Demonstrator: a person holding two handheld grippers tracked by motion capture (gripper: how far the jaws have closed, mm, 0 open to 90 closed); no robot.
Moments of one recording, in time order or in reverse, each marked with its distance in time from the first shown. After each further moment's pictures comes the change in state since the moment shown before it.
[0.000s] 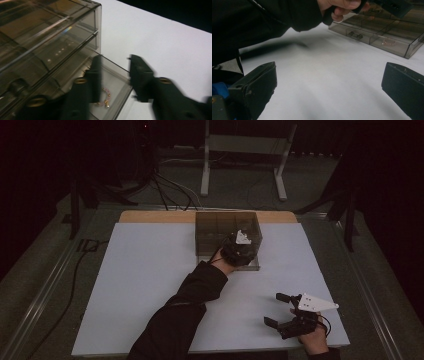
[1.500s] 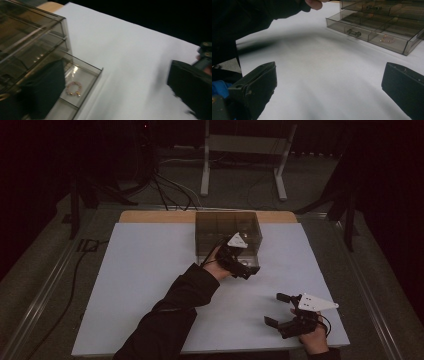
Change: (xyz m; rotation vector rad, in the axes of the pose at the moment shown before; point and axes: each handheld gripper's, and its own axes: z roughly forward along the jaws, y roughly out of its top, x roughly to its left) left arm -0.014 0.003 -0.047 -0.025 -0.186 0.056; right arm -0.003 -0.003 0.000 0.007 -0.006 0.009
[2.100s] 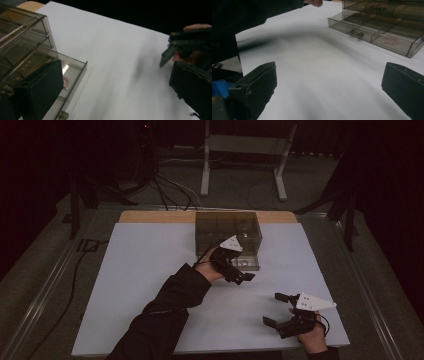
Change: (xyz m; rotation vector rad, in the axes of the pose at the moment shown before) left arm -0.003 -0.006 -0.024 0.017 -0.123 0.040; right arm 0.002 0.003 0.004 0.007 0.009 -0.011
